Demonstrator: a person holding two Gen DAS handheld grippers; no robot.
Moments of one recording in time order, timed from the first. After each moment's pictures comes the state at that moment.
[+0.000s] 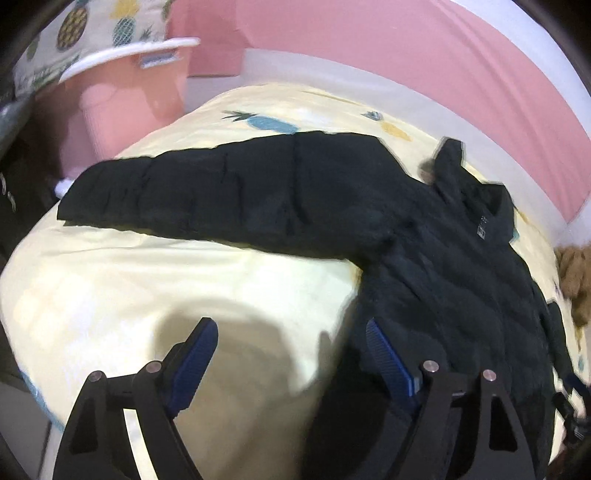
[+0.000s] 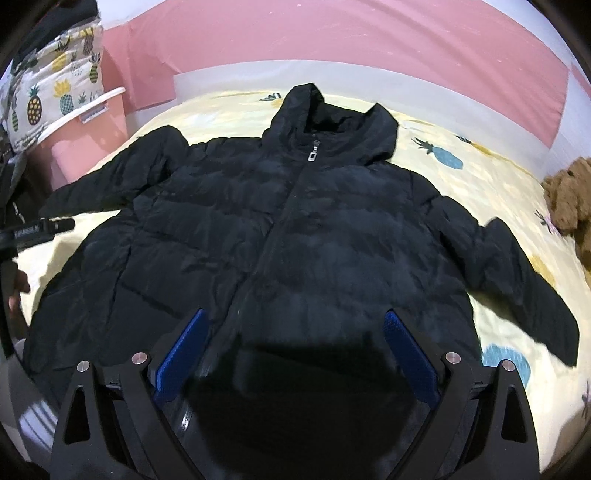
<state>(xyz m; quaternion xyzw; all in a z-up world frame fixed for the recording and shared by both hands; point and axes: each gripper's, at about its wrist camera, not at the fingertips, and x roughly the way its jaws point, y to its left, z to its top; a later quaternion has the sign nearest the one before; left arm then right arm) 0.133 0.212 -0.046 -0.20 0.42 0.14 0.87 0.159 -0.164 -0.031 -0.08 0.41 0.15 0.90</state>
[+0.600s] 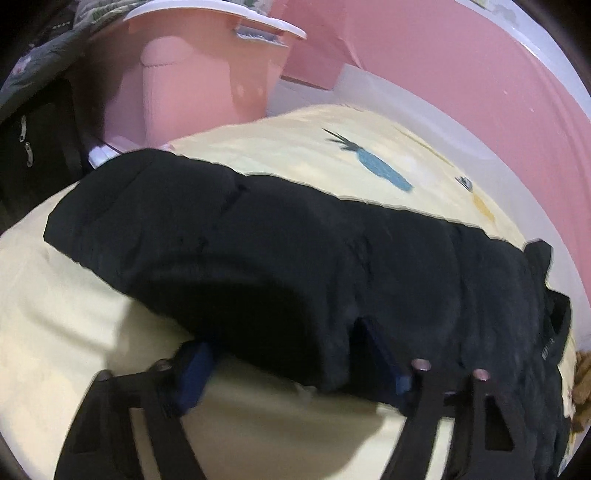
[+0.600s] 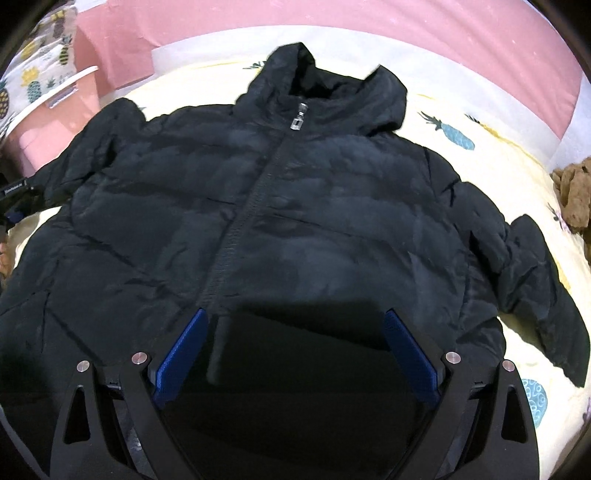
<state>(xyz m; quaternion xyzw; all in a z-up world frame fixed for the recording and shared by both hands) 0.191 0.342 -0.096 -0.28 0.36 0.25 0.85 0.230 -0.170 -0.080 -0.08 0.45 0.12 0.88</state>
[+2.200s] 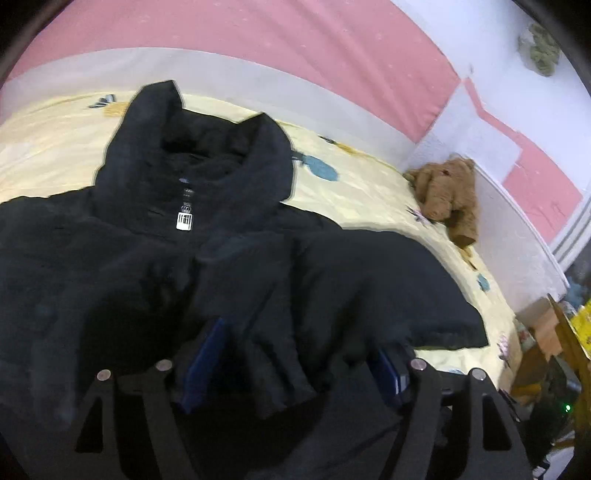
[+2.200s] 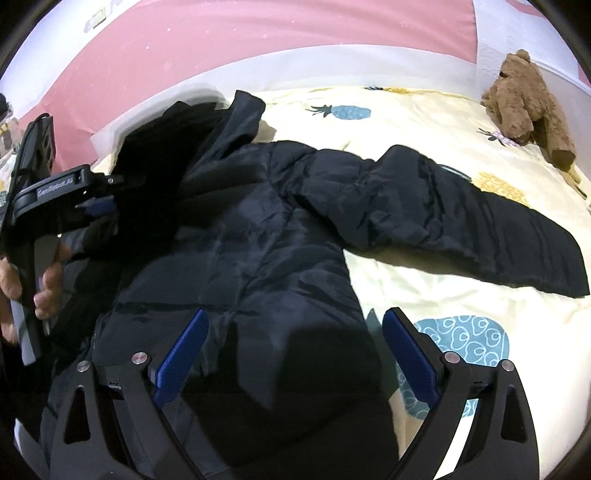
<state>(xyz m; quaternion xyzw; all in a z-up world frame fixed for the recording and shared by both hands) 0.331 -0.057 -0.039 -0.14 0.41 -0.23 0.87 0.195 -0.327 -0.064 0.06 0.40 0.05 0.91</state>
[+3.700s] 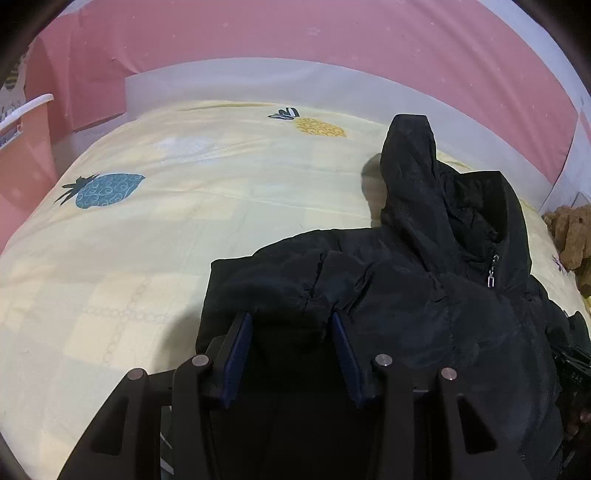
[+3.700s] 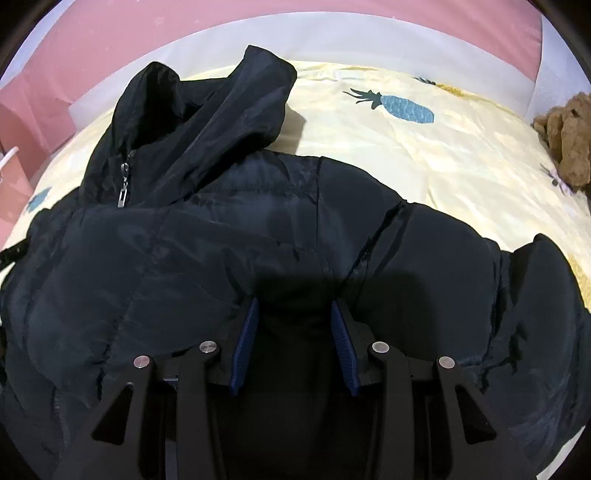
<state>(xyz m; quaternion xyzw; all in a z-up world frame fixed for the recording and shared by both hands) 0.392 0.147 -0.087 -0.10 0.40 0.03 0.91 0.391 -0.246 -0.108 -0.01 0.45 0.06 0.89</state>
